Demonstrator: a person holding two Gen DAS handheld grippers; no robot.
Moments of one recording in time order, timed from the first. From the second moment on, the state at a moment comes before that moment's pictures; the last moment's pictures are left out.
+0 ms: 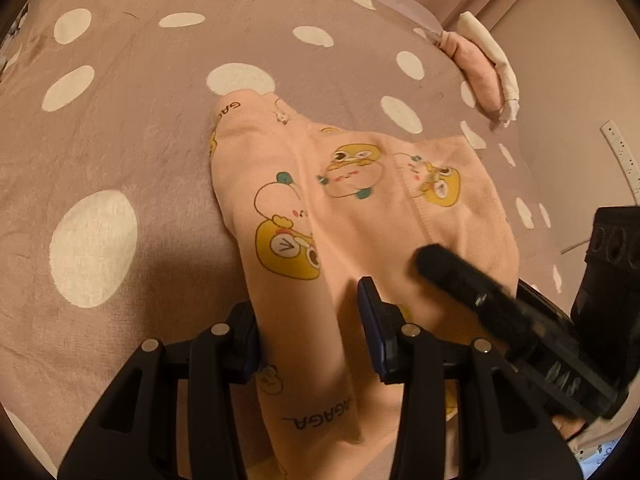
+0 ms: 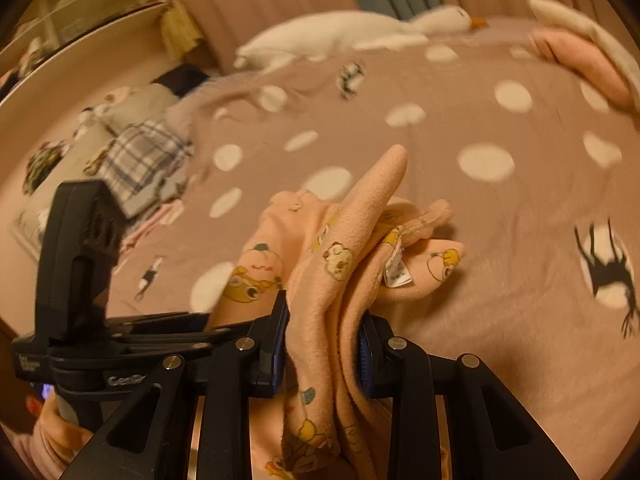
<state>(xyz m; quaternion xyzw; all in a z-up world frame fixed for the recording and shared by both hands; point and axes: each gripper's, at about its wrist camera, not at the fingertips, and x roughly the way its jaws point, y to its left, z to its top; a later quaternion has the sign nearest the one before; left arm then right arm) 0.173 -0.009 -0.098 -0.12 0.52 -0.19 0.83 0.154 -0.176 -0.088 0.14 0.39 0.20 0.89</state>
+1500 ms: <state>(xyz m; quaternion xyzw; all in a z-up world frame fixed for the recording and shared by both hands) 0.091 -0.006 -0.110 -0.03 0.52 -0.13 0.84 0.089 -0.232 -0.118 0.19 0.45 0.14 0.86</state>
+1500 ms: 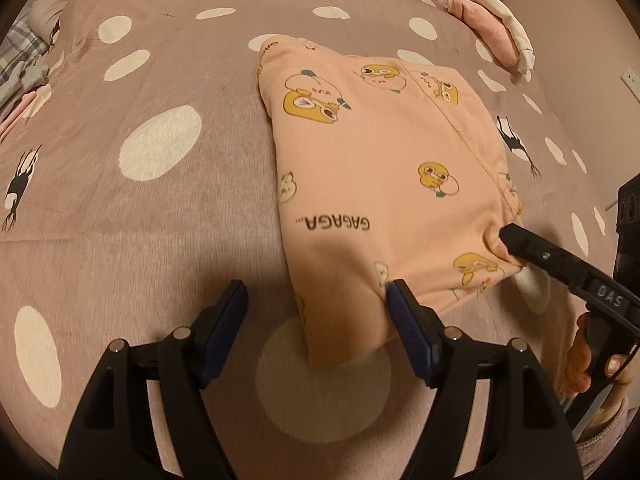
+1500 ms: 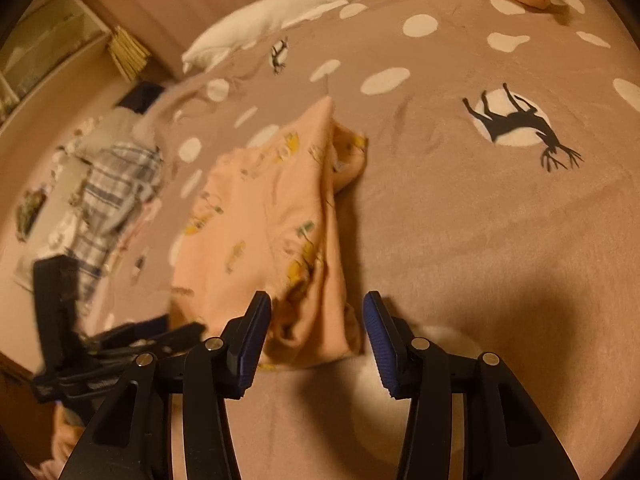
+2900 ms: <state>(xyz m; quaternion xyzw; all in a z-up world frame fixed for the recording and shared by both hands) 0.007 0.010 -0.031 0.02 0.44 0.00 0.90 0.018 -0.188 -0.046 0.06 0.39 0.09 0.92</state>
